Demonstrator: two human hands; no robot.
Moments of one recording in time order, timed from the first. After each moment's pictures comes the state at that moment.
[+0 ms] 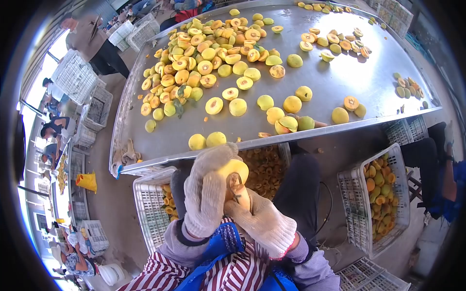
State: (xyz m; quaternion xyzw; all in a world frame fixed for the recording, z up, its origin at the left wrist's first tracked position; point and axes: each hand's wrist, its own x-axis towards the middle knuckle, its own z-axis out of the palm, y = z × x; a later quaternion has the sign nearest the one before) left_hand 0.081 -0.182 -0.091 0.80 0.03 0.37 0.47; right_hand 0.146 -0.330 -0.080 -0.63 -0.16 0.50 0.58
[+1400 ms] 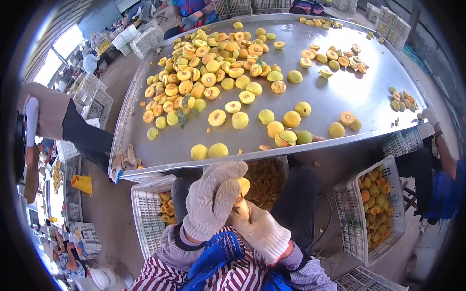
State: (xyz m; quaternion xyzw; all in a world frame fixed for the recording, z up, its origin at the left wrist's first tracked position) left_hand 0.074 -0.181 -0.068 0.84 0.11 0.28 0.45; right_hand 0.131 -0.326 -0.082 -0.65 -0.14 0.50 0.56
